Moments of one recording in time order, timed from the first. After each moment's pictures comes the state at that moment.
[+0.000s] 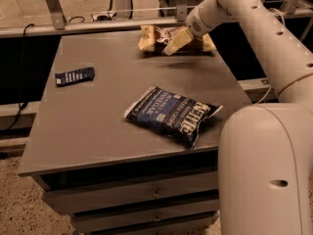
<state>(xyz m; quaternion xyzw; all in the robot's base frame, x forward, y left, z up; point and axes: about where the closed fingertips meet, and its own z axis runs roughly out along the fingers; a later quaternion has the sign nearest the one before) 0.832 -0.117 0.889 -0.44 0.80 0.07 0.40</state>
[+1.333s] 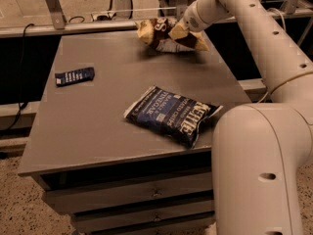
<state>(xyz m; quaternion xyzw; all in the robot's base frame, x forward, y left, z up) 0.839 -0.103 0.901 -0.45 0.79 0.08 0.41</state>
